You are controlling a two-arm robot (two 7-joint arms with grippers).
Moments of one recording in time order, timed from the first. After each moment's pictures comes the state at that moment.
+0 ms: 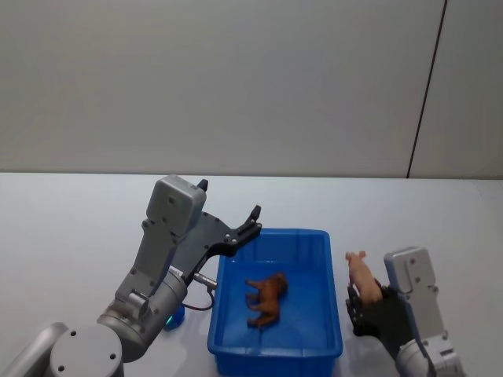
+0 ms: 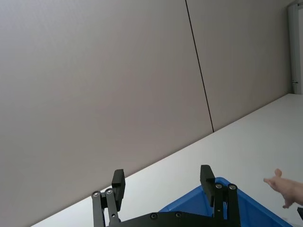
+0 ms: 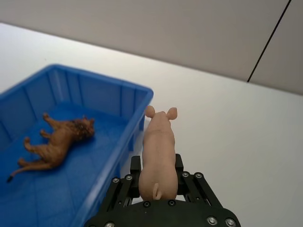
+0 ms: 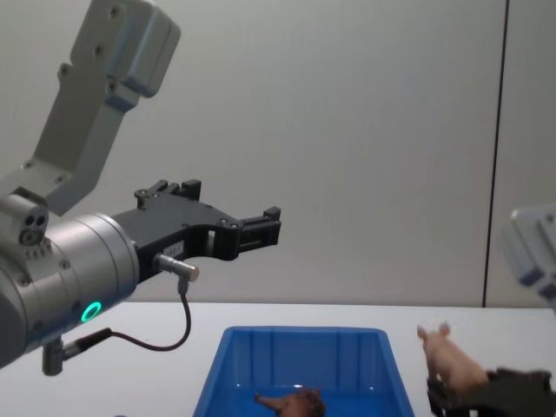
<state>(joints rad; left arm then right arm) -0.24 0.38 0.45 -1.63 -0.20 0.01 -0.01 0.03 0.12 -0.31 -1.53 0.00 0.22 -0.03</state>
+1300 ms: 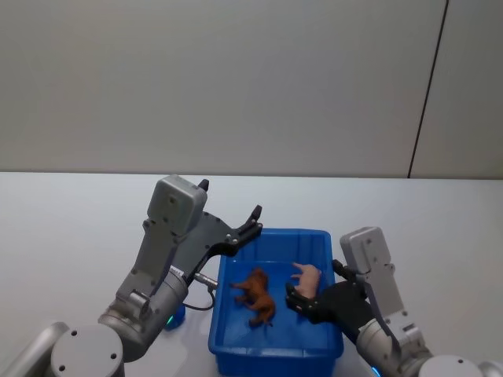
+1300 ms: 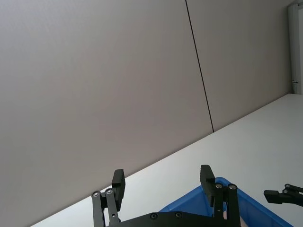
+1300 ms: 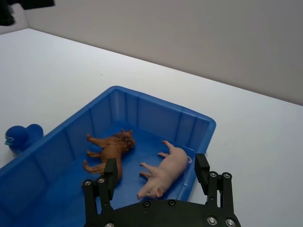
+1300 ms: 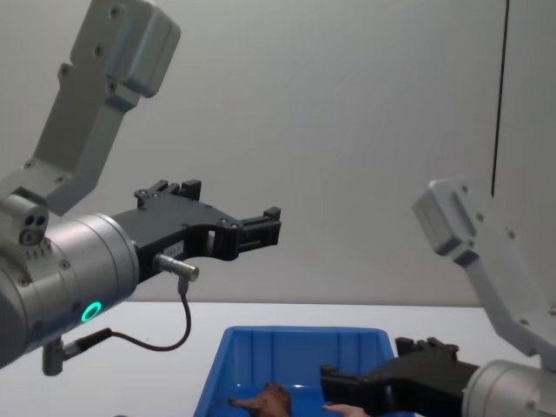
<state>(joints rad) -0.24 0.38 0.45 -1.63 -0.20 0.01 -0.01 0.13 0.05 -0.34 -1.46 -0.02 0.22 0.14</state>
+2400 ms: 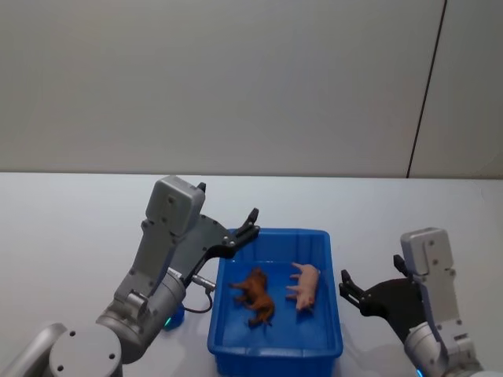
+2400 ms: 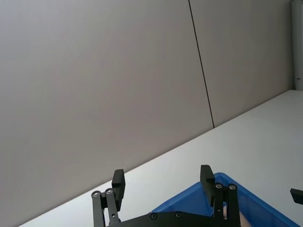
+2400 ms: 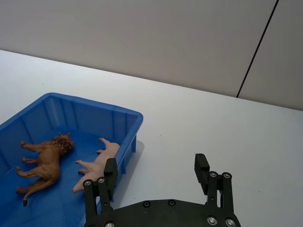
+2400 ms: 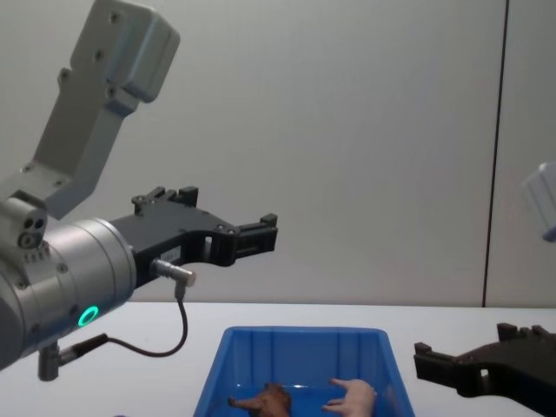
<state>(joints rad) -0.23 0.38 0.45 -1.63 -0.21 0.04 -0.01 0.04 0.12 -0.29 -1.58 0.03 0.21 -0.03</state>
